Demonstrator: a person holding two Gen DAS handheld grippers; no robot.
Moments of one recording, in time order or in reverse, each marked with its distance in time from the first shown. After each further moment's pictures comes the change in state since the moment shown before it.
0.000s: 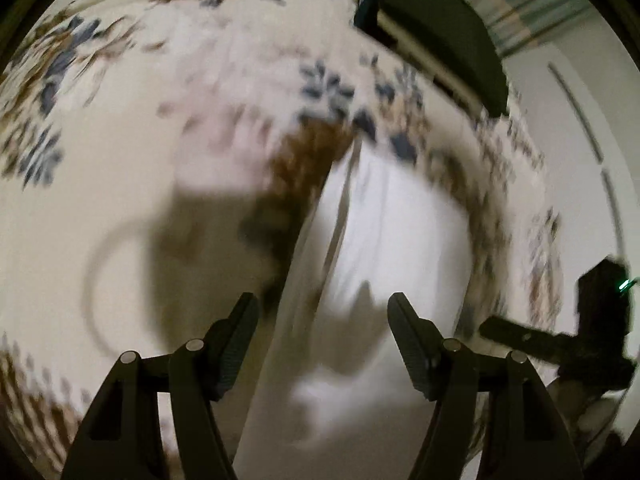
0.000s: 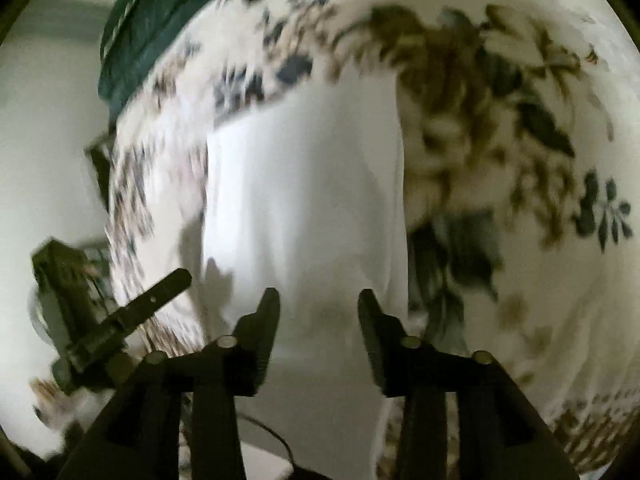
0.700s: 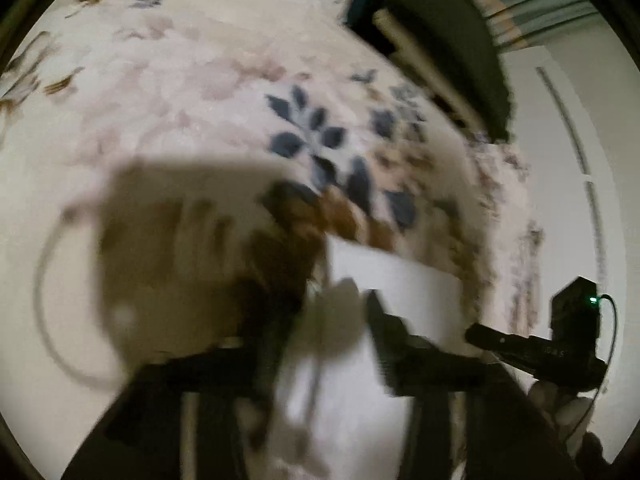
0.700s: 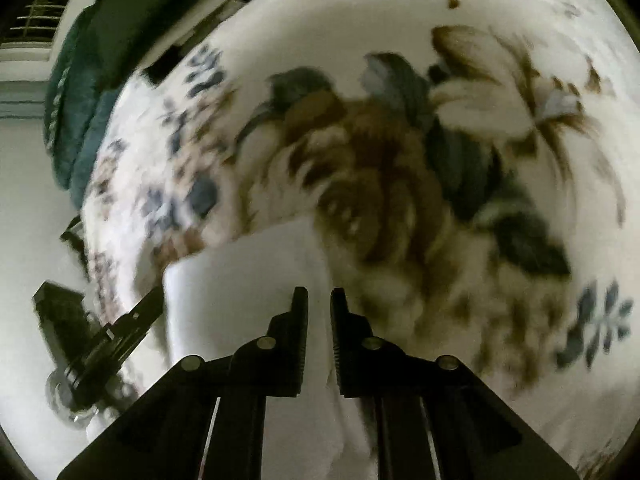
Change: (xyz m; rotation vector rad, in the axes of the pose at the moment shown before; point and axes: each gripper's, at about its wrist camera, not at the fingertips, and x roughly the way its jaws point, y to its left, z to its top) left arm 0.048 0.003 0.064 0.028 0.077 -0.119; right arm 0.024 -0.018 0.077 0.145 -0.024 -0.017
